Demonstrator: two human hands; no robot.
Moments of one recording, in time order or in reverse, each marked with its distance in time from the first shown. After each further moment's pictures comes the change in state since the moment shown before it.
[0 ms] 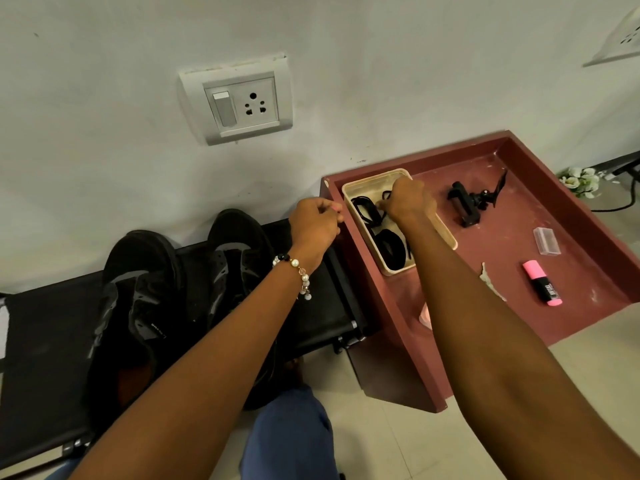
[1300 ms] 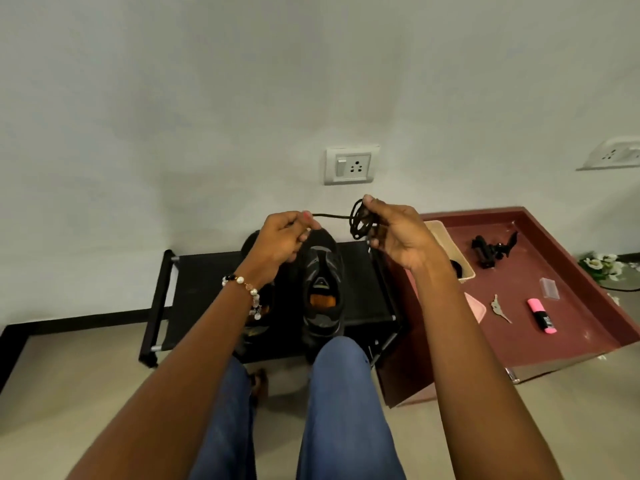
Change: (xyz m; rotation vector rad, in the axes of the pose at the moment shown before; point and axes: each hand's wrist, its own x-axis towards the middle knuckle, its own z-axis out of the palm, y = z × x) left_hand -0.170 0.034 -0.220 -0.141 -0.042 0.245; right_hand -0.239 -0.086 -0.133 1.435 -0.594 -0.183
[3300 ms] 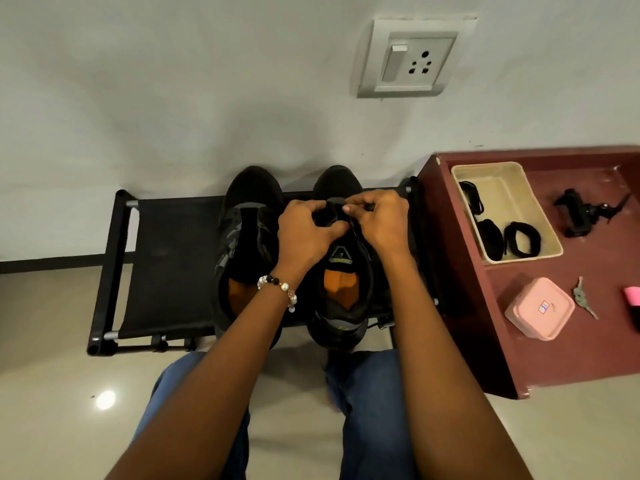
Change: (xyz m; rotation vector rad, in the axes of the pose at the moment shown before) left_hand 0.091 -0.152 0.026 0.504 0.224 -0.084; right_hand 0.142 0.154 0.025 -0.833 0.235 -0.269
